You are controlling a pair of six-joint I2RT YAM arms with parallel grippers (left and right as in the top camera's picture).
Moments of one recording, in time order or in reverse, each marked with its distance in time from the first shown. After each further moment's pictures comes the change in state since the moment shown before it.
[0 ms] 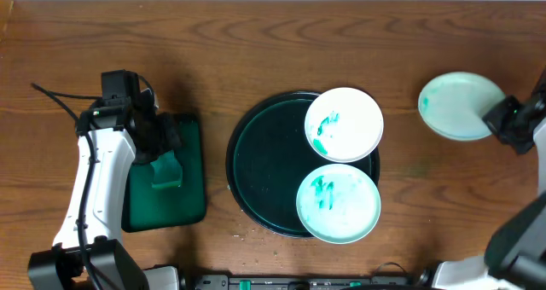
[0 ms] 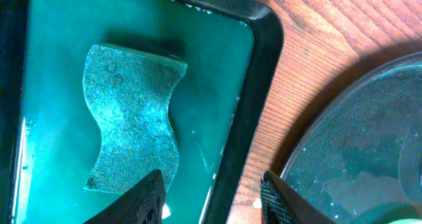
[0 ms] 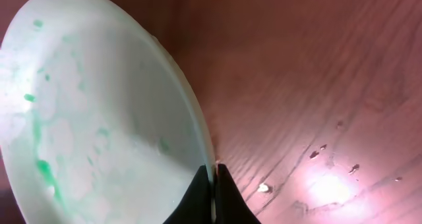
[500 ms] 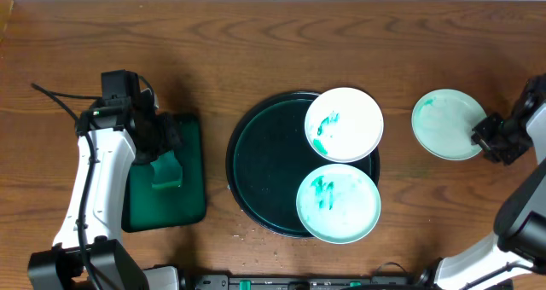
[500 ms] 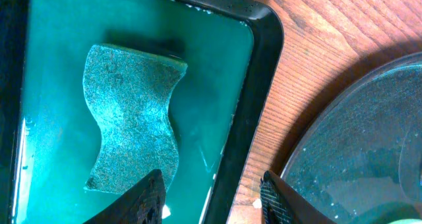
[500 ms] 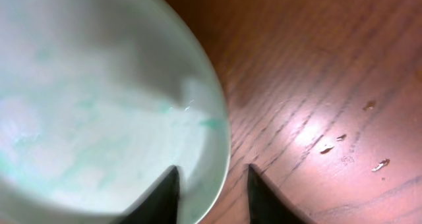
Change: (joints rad) left arm 0.000 0.000 0.000 0.001 0.000 0.000; right arm -0.014 0.148 0.000 -0.048 -0.035 -0.014
